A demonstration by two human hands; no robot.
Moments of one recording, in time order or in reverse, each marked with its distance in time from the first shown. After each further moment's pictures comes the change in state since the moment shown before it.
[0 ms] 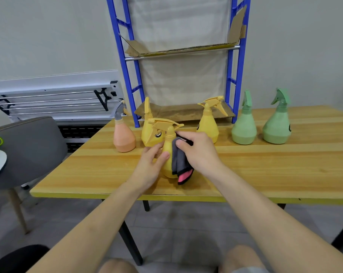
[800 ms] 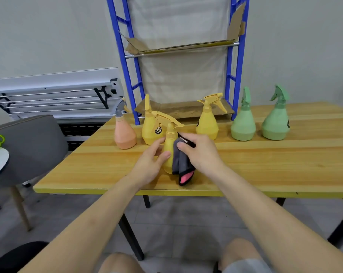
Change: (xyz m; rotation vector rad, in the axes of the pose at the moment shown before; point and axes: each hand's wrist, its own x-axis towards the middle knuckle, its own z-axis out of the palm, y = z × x) left_hand -0.008 0.012 -0.007 0.026 -0.099 -0.019; right_hand -0.010 0.006 -0.001 0.019 -0.021 0.033
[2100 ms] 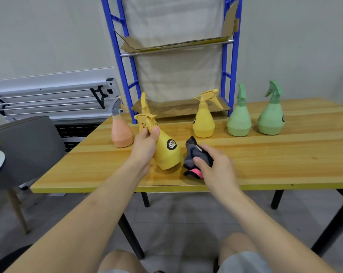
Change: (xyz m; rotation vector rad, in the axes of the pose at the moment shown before) left_hand 0.027 0.026 0.004 -0.569 0.269 -0.269; right_hand -0.067 0.024 -0.013 -0.108 0.207 0.131
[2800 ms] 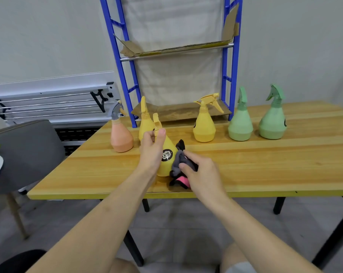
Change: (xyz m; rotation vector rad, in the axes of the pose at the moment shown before) left_hand 0.008 -0.021 0.017 0.116 0.049 0.153; right_hand 0.003 -0.018 0.026 0.108 -0.095 -0.042
